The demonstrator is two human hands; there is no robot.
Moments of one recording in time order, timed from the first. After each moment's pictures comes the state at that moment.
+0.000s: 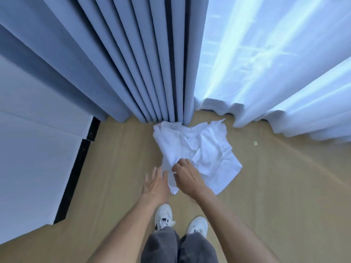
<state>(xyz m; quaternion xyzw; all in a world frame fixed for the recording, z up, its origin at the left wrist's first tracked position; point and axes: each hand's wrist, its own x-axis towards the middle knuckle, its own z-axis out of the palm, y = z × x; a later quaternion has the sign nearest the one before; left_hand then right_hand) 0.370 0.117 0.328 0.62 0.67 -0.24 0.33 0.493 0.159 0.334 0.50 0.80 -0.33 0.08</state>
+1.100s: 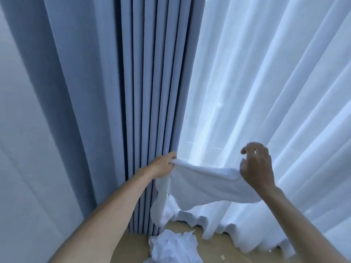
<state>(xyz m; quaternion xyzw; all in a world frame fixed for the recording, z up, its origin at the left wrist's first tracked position) 0.360 0.248 0.853 0.71 0.60 0.18 0.32 0.654 0.235 0.900 0.62 0.72 0.18 -0.28</state>
